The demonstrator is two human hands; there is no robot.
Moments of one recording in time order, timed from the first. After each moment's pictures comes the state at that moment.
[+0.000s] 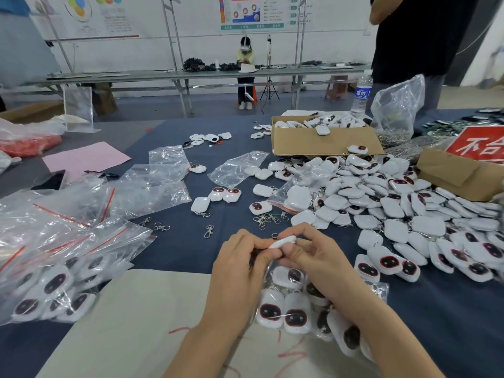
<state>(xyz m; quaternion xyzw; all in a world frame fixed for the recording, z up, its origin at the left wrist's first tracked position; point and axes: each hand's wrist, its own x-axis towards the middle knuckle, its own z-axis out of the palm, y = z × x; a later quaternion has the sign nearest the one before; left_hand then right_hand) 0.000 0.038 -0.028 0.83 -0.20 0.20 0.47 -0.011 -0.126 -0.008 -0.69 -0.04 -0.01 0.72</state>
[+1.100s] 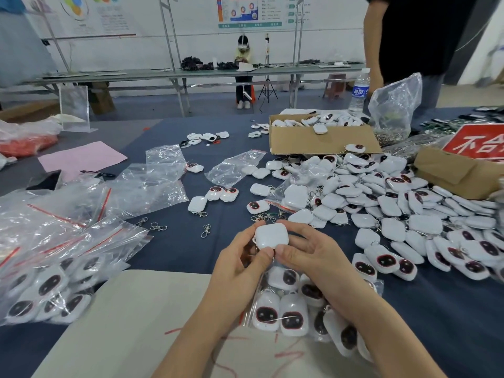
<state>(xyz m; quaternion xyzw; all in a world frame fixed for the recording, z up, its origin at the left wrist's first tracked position) 0.005 0.040 -0.028 0.71 -0.16 -0.01 0.68 -0.006 -0.133 -0.016 -0.66 -0.05 0.03 0.75</state>
